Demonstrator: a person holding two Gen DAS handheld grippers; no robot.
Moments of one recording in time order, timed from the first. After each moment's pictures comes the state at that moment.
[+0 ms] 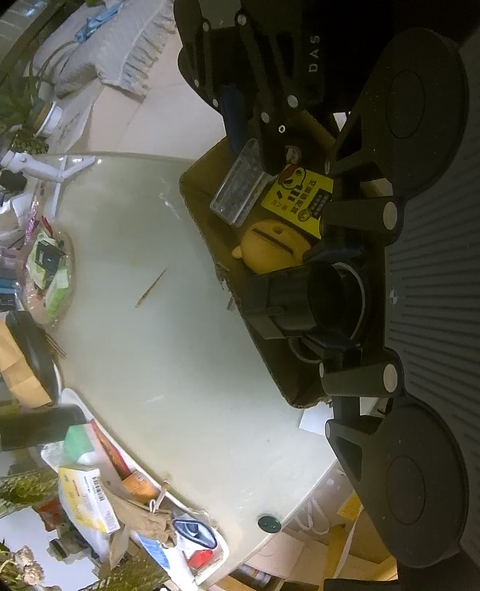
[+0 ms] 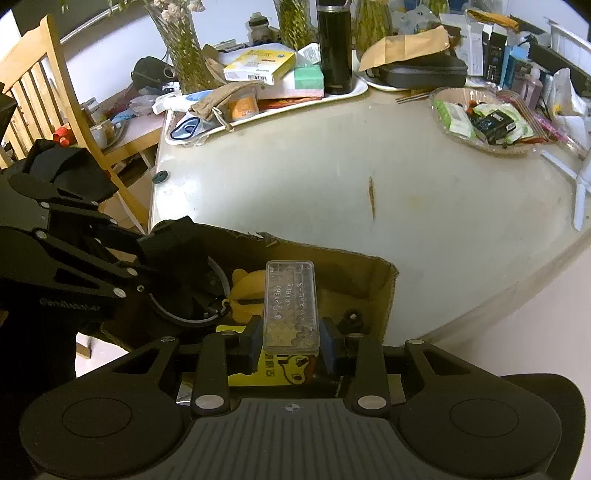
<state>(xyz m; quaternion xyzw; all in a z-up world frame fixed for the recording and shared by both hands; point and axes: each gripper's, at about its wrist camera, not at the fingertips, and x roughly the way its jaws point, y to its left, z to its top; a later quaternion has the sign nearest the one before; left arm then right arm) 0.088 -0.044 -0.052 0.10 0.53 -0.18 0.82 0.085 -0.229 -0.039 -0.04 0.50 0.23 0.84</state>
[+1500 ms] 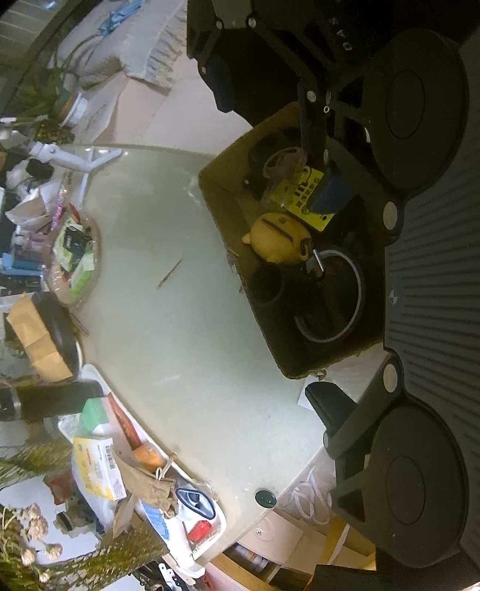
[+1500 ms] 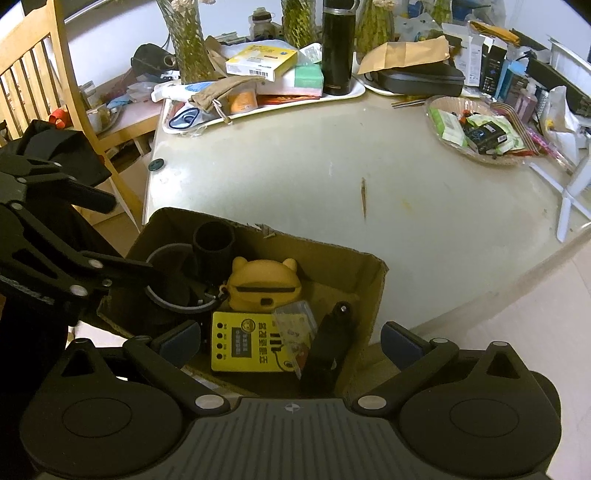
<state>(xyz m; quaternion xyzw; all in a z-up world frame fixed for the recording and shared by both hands) 0.064 -0.026 -0.031 0.08 0.49 -0.16 0.85 0.070 -0.223 -0.028 -0.08 0.50 0.21 0.84</state>
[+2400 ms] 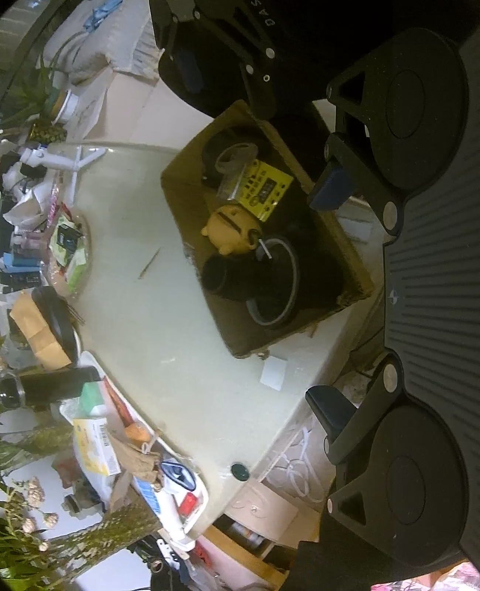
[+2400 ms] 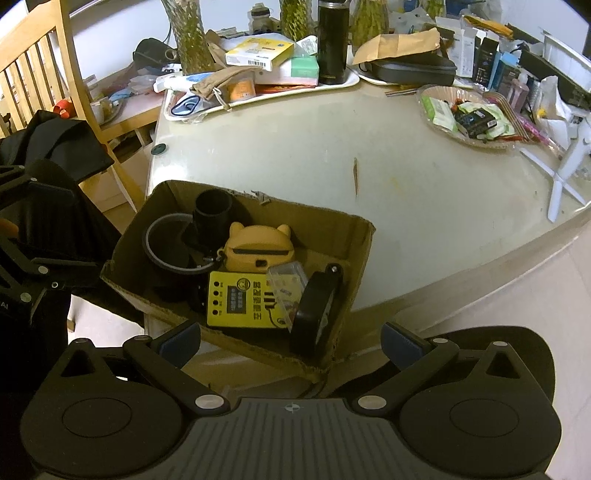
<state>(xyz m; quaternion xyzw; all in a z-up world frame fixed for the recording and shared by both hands) 0.013 -0.015 -0.038 0.11 0.48 -0.14 0.86 0.042 -0.243 -0.031 -0.08 0.50 0.21 0.84</state>
